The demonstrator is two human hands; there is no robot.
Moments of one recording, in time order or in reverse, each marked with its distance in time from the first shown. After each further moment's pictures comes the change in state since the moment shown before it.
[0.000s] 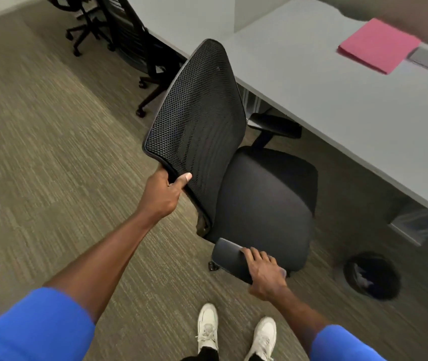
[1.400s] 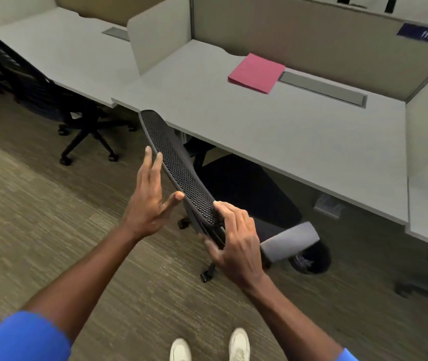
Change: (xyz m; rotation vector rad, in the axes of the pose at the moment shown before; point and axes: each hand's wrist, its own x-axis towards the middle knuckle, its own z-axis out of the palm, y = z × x) left_hand -0.015 0.119 0.105 0.285 -0.200 0.674; right_hand -0.123 0.035 -0.158 0.332 1.097 0.063
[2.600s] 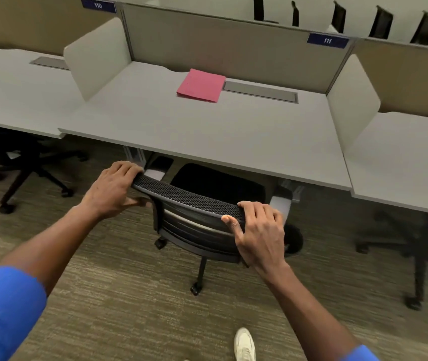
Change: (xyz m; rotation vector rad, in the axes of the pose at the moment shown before) left_hand 0.090 -0.069 -0.039 0.488 -0.305 0.391; right_hand -0.019 0.007 -0.048 -0.497 0.072 0.347
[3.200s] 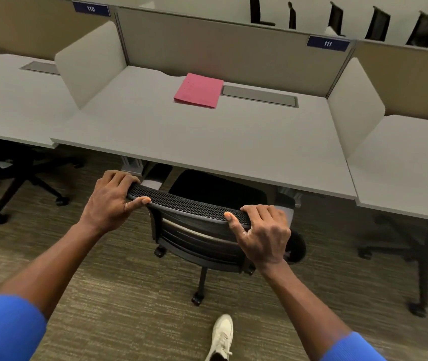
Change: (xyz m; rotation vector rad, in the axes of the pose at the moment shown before) left_hand 0.026 -0.017 0.024 -0.082 0.188 -0.052; right_hand 0.052 0.012 0.042 0.025 0.342 0.002
